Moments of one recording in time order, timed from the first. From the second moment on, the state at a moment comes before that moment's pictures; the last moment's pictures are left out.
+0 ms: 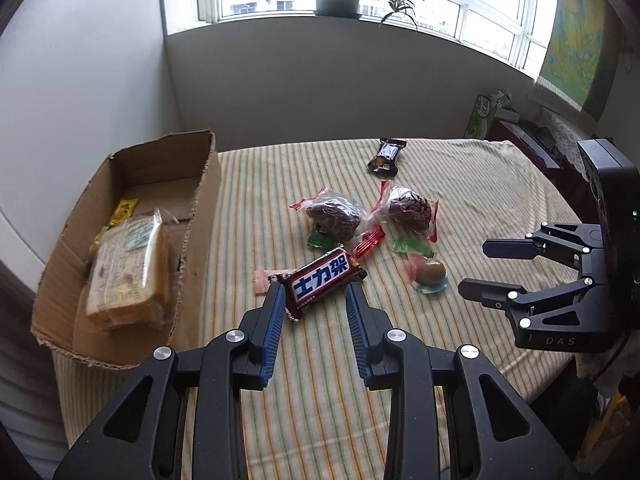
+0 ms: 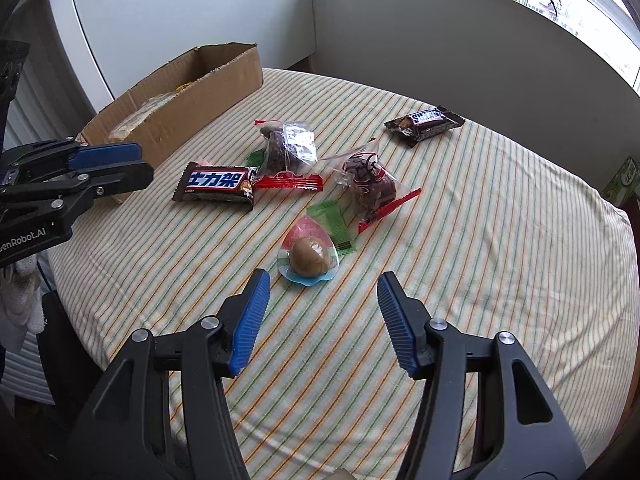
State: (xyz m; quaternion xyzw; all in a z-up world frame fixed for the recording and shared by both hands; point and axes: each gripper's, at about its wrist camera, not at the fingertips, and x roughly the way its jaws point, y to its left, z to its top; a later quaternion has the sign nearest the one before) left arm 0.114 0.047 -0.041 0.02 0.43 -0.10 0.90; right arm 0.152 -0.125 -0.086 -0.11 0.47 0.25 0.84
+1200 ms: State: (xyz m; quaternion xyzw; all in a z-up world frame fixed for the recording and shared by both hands) left arm 0.157 0.036 -0.098 0.05 0.50 -0.11 0.86; right arm 0.181 -0.115 -0.120 -0.11 0.49 0.27 0.82
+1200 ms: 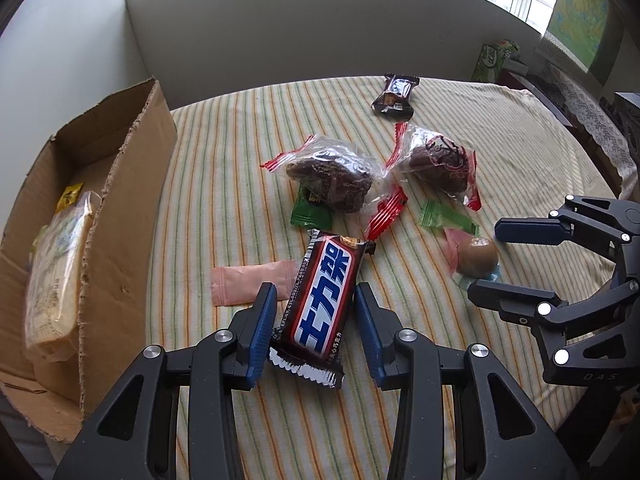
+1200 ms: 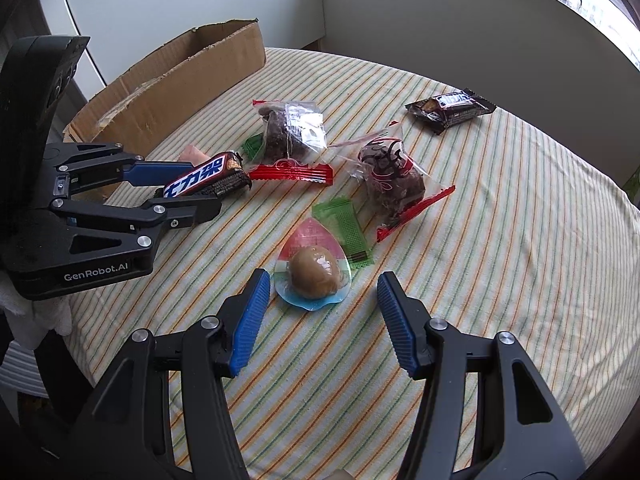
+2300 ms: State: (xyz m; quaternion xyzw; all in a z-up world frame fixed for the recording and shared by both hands) left arm 0.116 0.061 -0.056 0.00 0.45 -0.10 0.89; right arm 0.156 -0.107 -0.059 -0.10 0.44 0.27 0.85
